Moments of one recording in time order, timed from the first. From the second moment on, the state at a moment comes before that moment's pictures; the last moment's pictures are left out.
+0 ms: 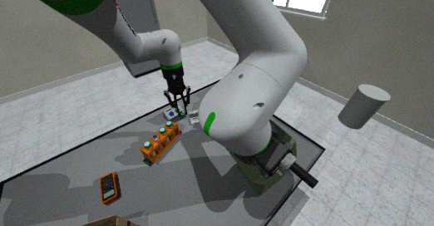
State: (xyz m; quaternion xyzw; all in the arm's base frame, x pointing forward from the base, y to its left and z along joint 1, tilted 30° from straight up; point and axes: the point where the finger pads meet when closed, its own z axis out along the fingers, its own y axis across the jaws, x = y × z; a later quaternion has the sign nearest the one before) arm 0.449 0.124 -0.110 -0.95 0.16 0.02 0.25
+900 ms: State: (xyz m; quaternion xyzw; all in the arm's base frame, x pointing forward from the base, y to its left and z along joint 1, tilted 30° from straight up) arm 0.471 0.008 -0.185 -0.95 0.16 0.02 0.25
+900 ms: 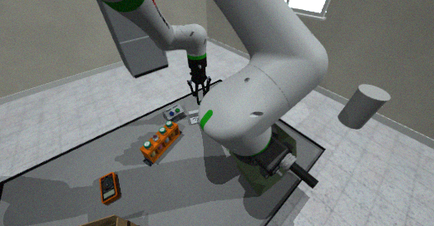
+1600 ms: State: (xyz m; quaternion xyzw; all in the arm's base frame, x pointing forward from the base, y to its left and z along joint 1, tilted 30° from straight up) arm 0.475 0.053 -0.265 -0.95 0.16 0.02 0.25
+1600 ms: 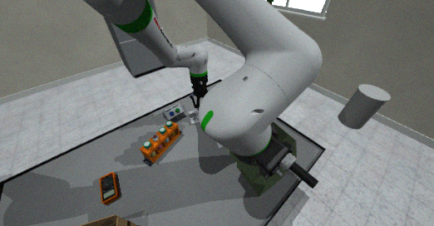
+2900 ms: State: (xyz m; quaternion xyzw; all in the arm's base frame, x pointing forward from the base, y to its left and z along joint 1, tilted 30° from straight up) arm 0.477 0.071 -0.297 -0.95 0.16 0.02 0.25
